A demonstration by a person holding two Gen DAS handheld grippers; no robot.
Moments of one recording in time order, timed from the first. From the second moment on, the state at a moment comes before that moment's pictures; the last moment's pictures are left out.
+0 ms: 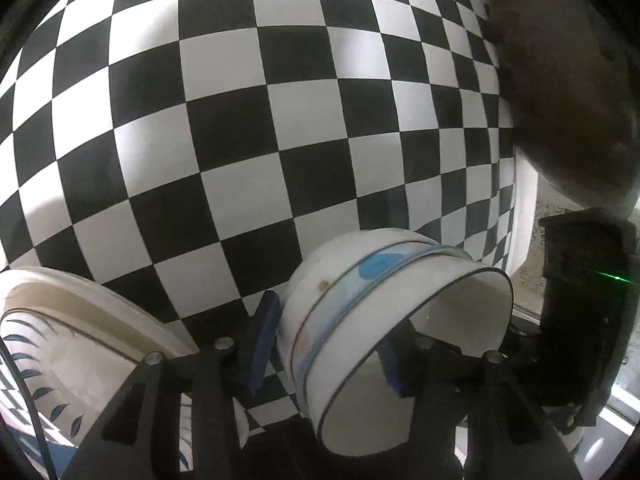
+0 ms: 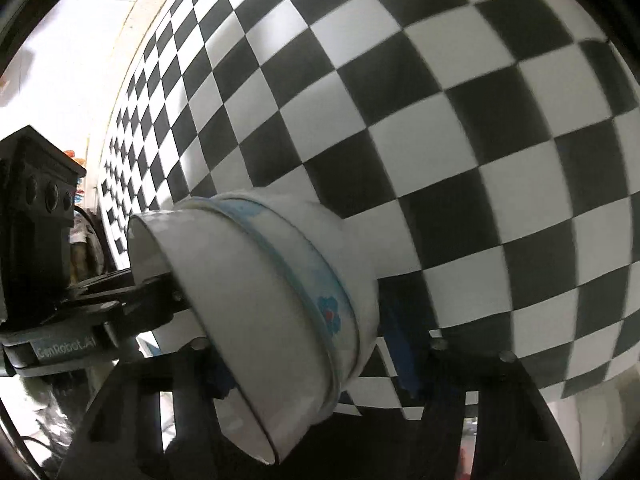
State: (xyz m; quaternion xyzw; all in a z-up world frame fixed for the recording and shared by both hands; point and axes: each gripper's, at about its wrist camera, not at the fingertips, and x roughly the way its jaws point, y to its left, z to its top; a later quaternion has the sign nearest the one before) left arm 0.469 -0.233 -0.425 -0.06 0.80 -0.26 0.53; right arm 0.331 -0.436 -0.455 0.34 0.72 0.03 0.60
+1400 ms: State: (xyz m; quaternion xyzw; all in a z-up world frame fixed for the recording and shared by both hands) left arm 0.458 -0.190 -0.377 -0.09 0.75 -0.25 0.60; right arm 0.370 -0.394 -0.399 0.32 0.68 0.07 0.66
